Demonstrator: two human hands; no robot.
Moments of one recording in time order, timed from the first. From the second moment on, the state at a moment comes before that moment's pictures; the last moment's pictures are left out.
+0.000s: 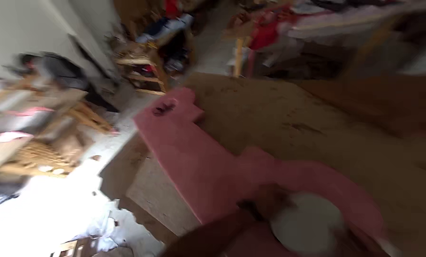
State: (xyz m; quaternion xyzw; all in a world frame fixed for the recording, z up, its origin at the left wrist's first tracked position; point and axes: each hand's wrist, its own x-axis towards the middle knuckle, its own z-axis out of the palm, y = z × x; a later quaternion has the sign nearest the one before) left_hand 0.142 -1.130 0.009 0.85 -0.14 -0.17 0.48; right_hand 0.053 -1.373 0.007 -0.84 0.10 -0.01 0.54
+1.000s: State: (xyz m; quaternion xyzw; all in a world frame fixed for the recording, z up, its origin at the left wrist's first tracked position) left_hand 0.132 -1.168 -0.043 0.96 -0.20 -0.04 0.21; right_hand 0.062 -1.385 -0.024 -0.92 0.20 -0.01 0.35
